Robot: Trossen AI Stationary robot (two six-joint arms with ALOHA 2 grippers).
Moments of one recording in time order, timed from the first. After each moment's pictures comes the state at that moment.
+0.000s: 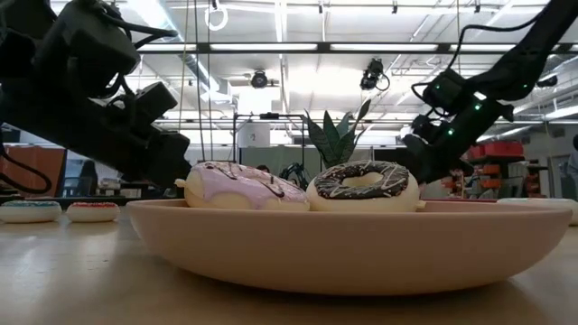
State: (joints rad) left arm -0.40 1.71 0.42 0.46 -1.10 -0.67; right arm -0.85 1.31 0.42 0.15 -0.02 0.21
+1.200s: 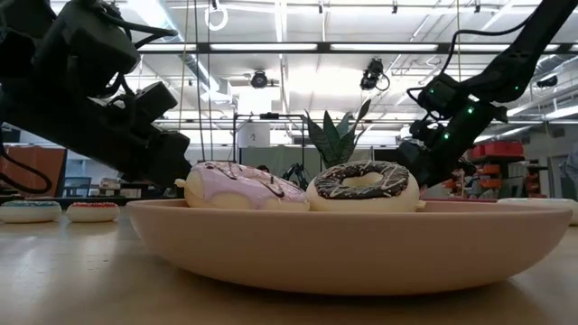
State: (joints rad) left arm -0.40 1.70 0.42 0.46 -1.10 -0.67; right arm -0.85 1.36 0.46 0.13 0.08 0.23
